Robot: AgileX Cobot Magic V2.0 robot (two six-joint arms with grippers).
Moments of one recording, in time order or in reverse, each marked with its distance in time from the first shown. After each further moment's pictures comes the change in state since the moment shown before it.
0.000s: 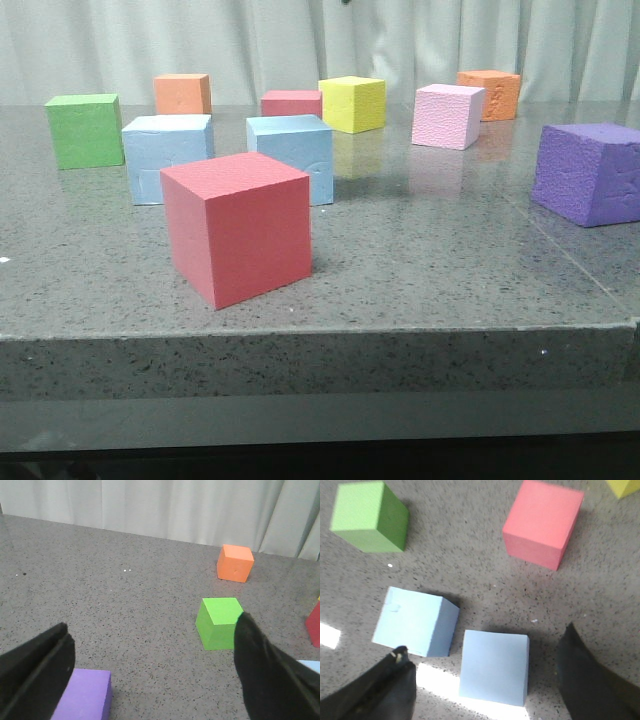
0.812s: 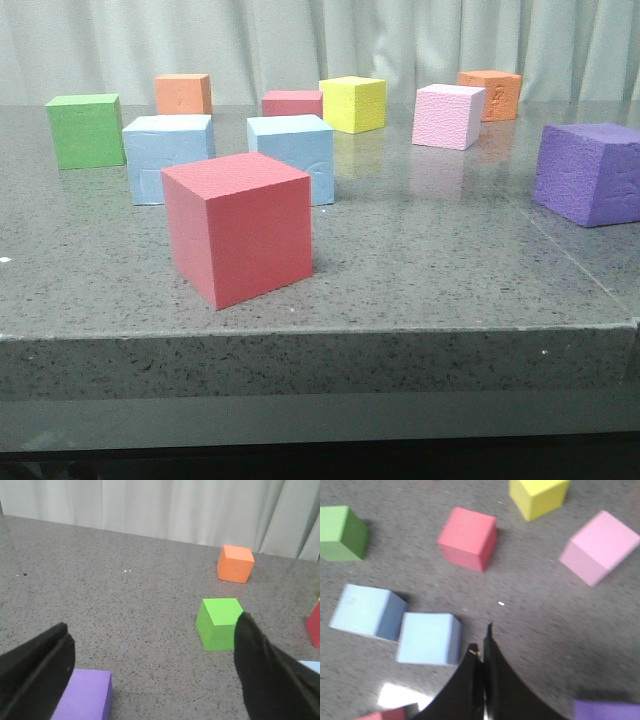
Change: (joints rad) left arm 0.000 0.000 0.000 0.000 -0.002 0.000; right arm -0.094 -0.223 0.100 -0.097 0.099 -0.048
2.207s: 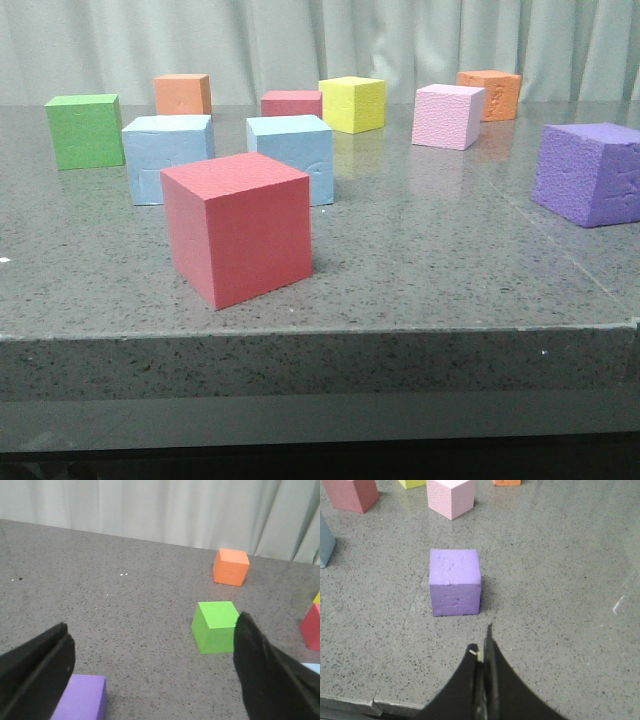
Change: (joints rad) left arm -0.034 0.003 -0.004 -0.016 -0.013 0.010; right arm -0.295 -1.148 1.273 -0.059 -0.476 -0.174
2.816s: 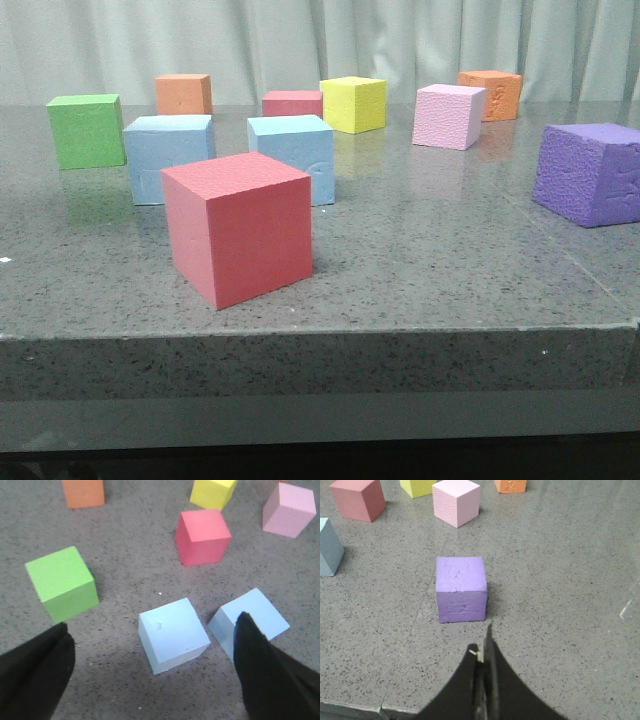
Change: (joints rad) left arm -0.435 0.551 -0.482 0.000 0.329 -0.011; right arm 0.000 0.000 0.001 0.019 -0.021 -0.001
